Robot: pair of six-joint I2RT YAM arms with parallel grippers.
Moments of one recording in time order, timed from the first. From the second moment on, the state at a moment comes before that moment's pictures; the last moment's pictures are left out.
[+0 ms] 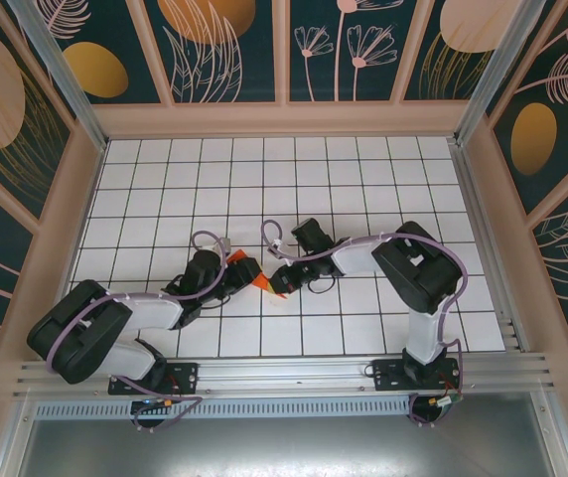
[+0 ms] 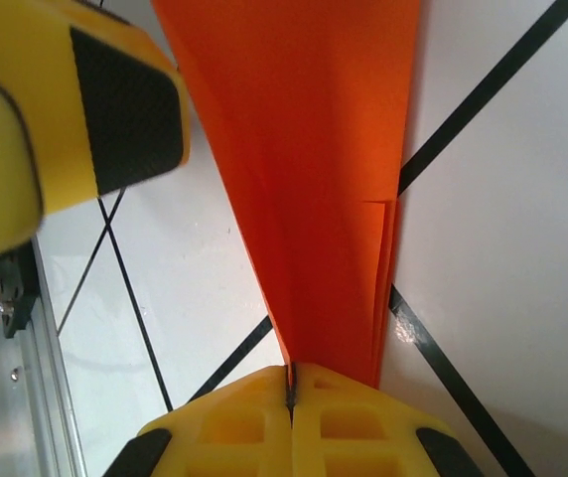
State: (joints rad) left arm -0.64 1.40 0.27 0.64 0.23 -1.12; right arm 0.74 1.89 0.89 0.00 -0.76 0.24
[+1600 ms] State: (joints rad) left arm -0.64 1.54 0.32 0.58 0.24 -1.20; right arm 0.73 1.89 0.90 -0.07 -0.77 0.27
